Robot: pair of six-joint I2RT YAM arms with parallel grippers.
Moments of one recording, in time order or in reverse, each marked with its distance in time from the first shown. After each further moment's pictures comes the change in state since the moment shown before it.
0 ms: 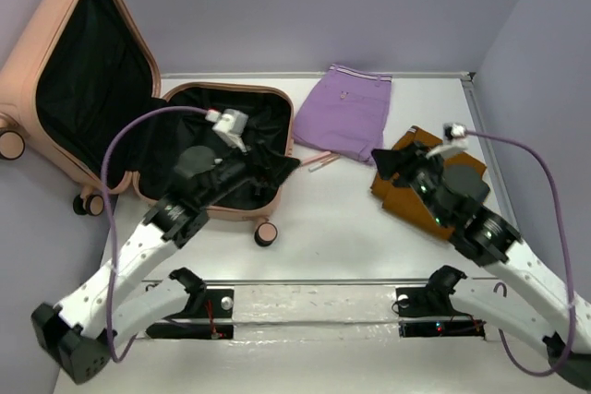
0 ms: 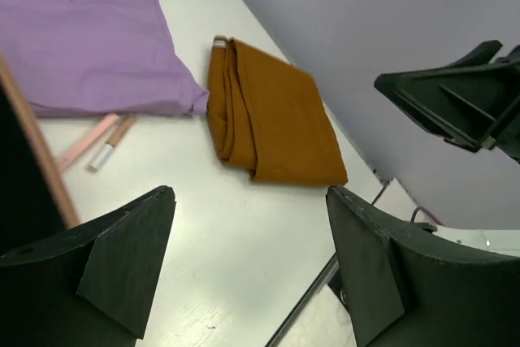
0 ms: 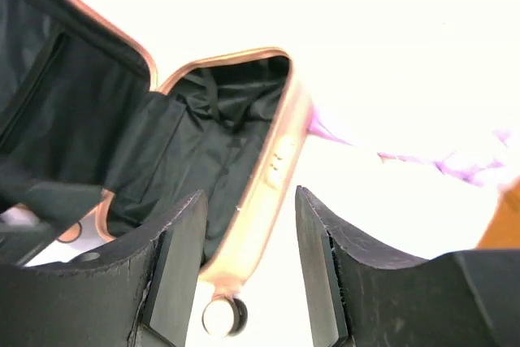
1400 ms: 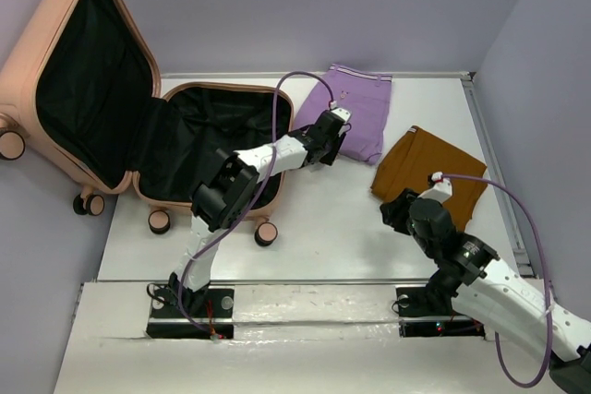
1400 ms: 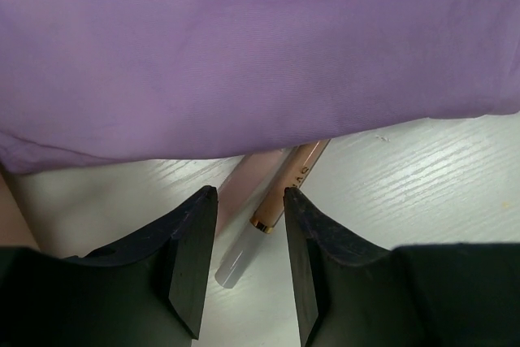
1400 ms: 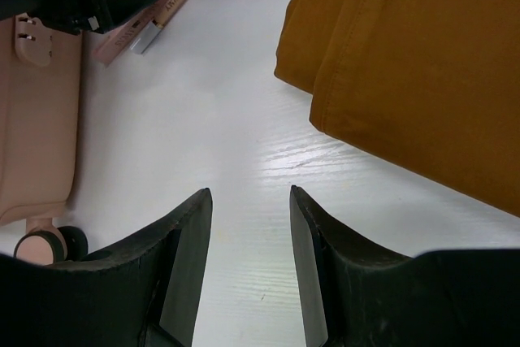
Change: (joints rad) left arm -0.232 1.366 0.811 -0.216 -0.482 0.423; right arm -0.007 -0.311 -0.505 -0.284 0.150 0.235
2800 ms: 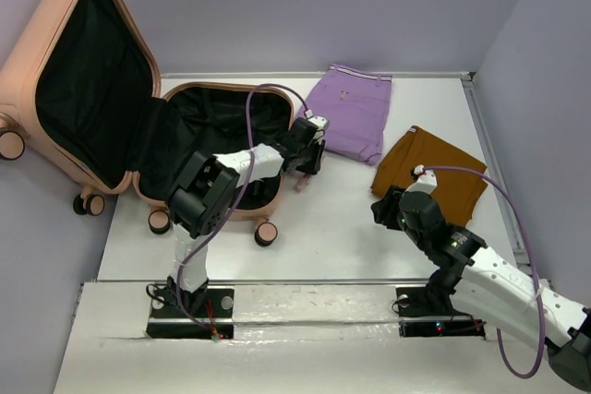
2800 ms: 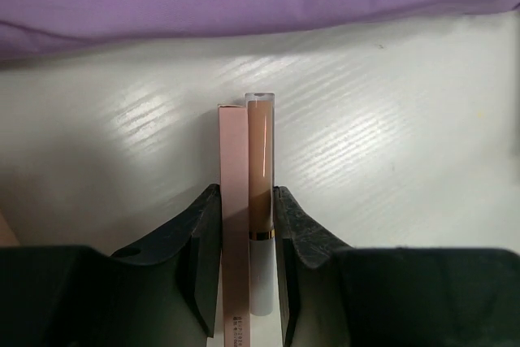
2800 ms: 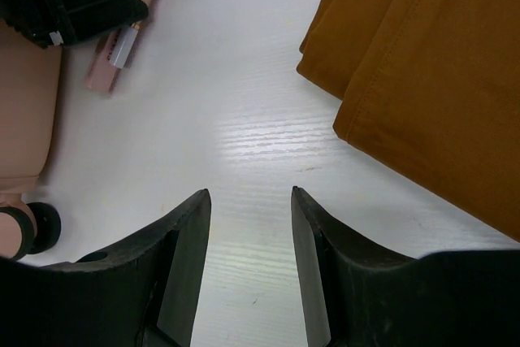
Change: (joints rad) left arm 0.081 -0.136 -0.292 0.150 0.230 -0.106; right arm 0.000 0.152 0.020 0.103 -0.070 -0.118
